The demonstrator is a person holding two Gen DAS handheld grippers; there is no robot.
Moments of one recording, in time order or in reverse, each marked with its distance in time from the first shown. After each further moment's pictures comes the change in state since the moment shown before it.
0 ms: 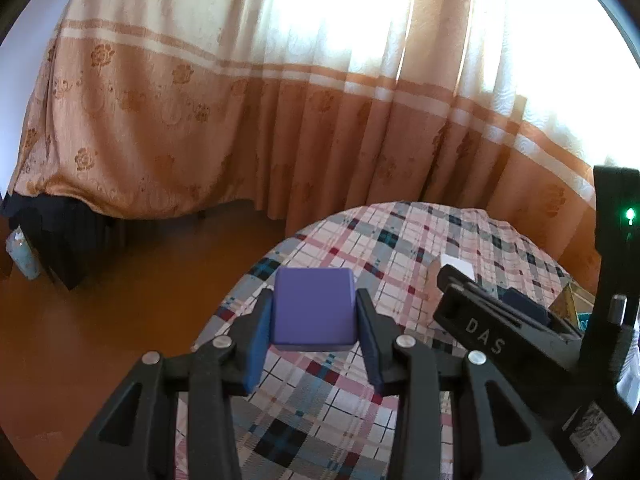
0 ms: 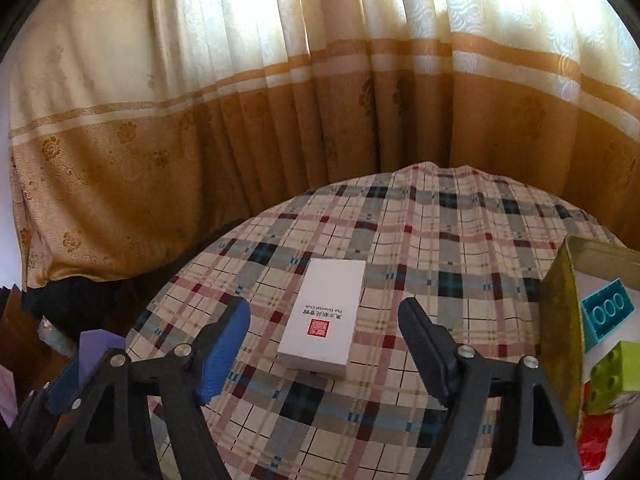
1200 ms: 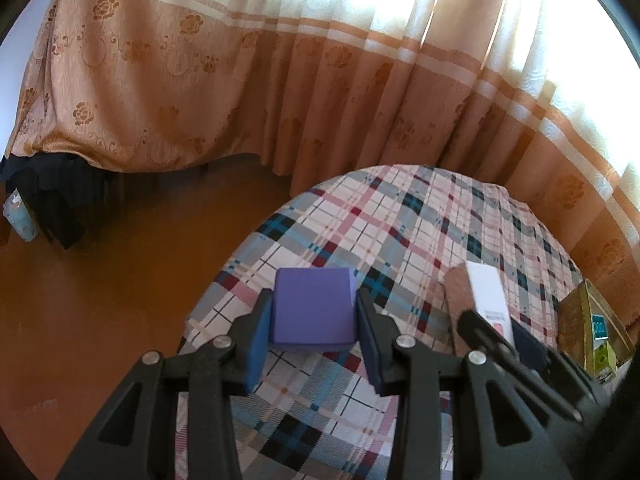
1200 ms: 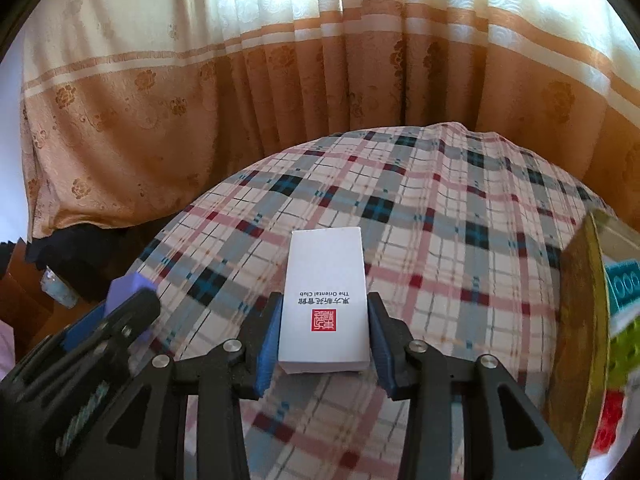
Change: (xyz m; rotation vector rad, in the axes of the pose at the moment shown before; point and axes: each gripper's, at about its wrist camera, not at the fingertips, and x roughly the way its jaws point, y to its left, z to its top) left arm 0.028 0.013 -0.004 -0.065 0.164 0.006; right arm 0.003 0.009 -0.026 -0.083 0.128 0.048
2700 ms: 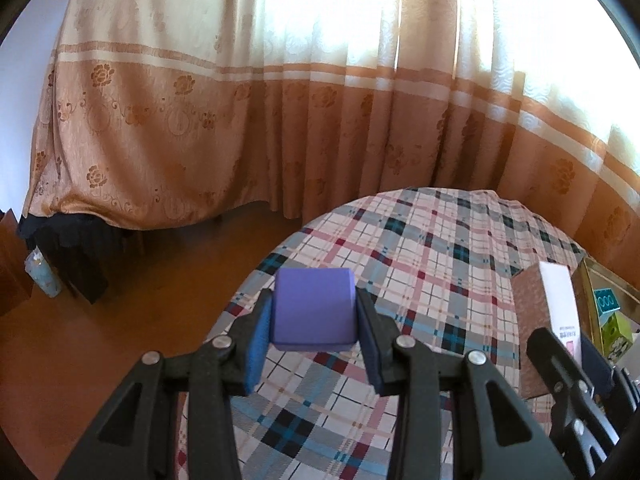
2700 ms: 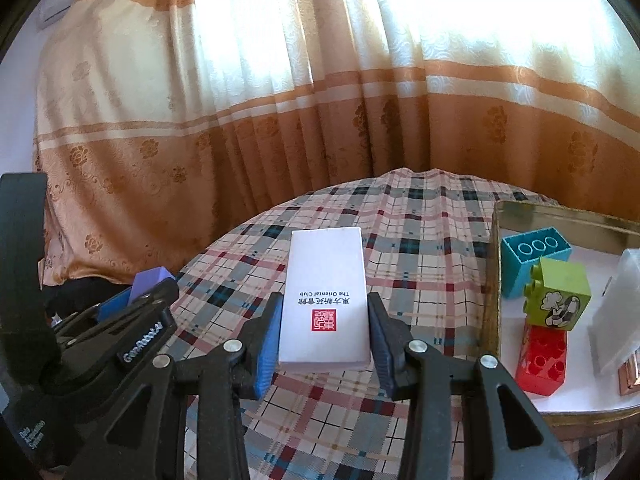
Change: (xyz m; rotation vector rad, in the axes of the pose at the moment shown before) left arm -0.034 -0.028 -0.007 0.149 -0.170 0.081; right arm -0.077 -0.015 -0.033 0.062 -0.257 -0.015
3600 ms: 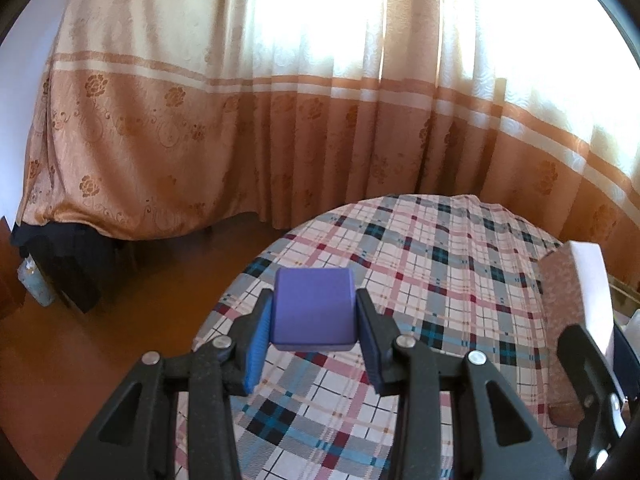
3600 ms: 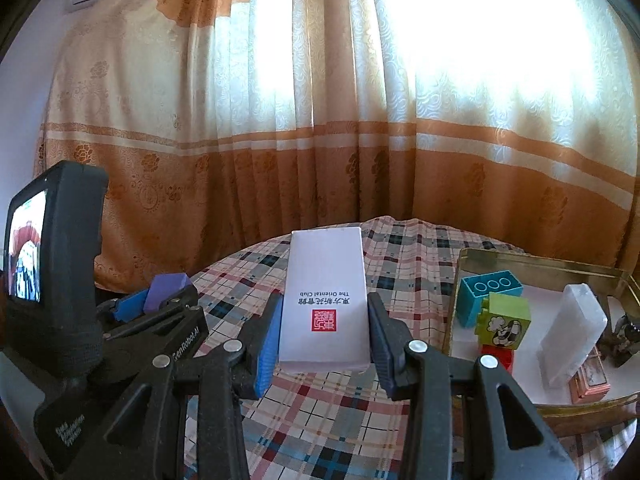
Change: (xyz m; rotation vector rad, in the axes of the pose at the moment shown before) left arm -0.014 -0.006 -0.005 0.005 -0.039 -0.042; right arm -0.044 0.010 -0.008 -0.092 -0.143 -0.084
